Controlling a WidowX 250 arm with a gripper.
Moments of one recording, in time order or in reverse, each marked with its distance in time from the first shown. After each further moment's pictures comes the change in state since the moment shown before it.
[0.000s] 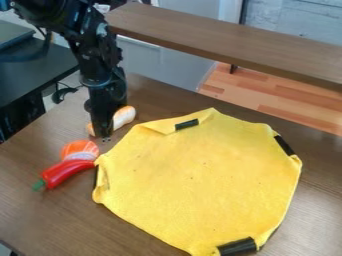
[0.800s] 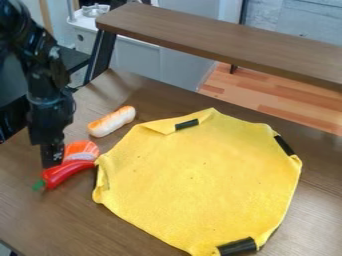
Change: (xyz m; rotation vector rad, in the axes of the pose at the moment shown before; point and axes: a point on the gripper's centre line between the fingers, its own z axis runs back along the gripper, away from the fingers) arm -0.091 0.007 -0.036 -0.074 0.216 0.294
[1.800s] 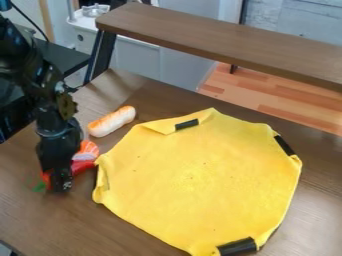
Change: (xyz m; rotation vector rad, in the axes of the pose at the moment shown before) arm 0.005 -0.027 -0.035 -0.044 -0.040 -0.005
